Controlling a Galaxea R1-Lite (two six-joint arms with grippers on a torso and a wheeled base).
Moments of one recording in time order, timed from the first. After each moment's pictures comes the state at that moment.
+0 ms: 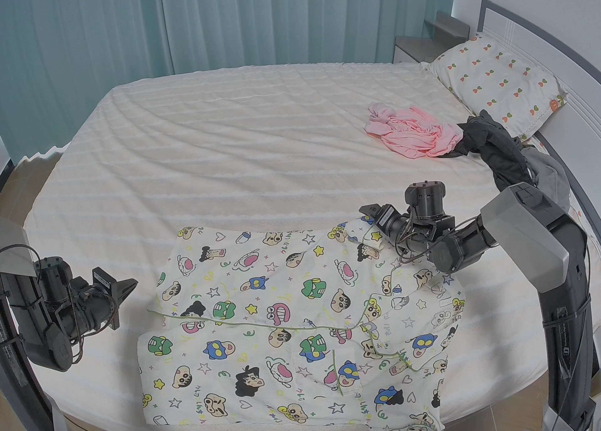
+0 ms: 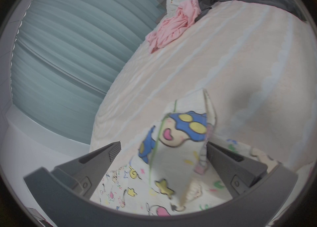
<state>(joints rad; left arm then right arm) 0.22 2.11 -0.17 -1.55 -0.46 -1.19 0.34 2.50 -1.47 -0.62 0.03 0.88</state>
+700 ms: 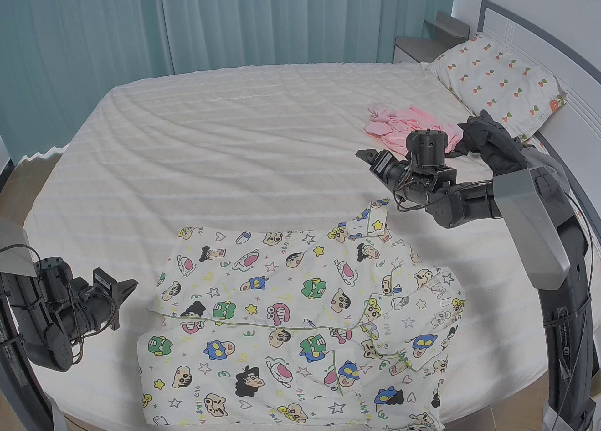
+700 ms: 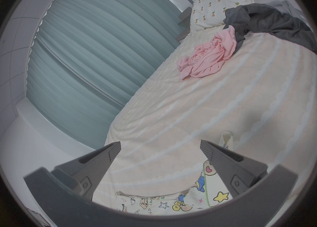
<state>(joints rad) 0.22 2.11 -0.17 -1.55 -0.46 -1.18 0.33 2.50 -1.85 -0.43 0.01 0.81</state>
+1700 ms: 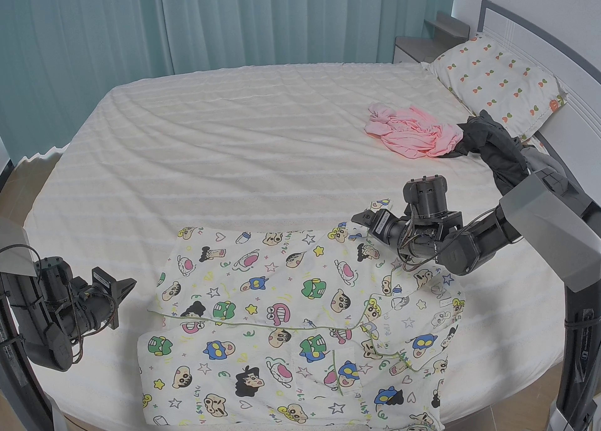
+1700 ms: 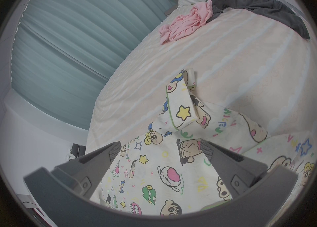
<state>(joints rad) 0.22 2.11 -0.18 -1.55 -0.43 -1.19 0.41 2.32 -1.29 -0.53 0.01 0.81</state>
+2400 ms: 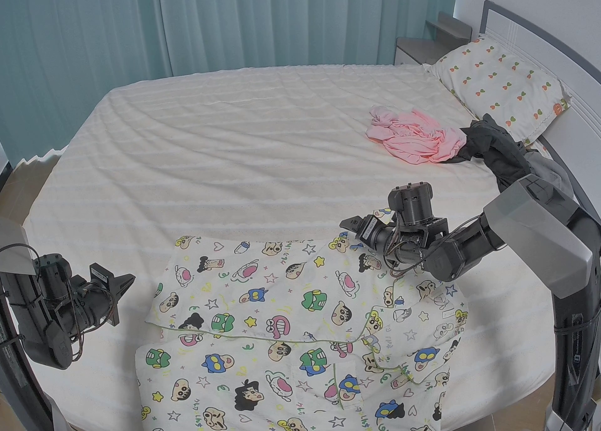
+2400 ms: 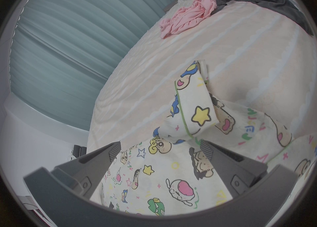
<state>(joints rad) 0.22 2.10 -0.19 -1.55 -0.43 -1.27 0.44 2.38 -1.34 -0.53 0.00 0.85</state>
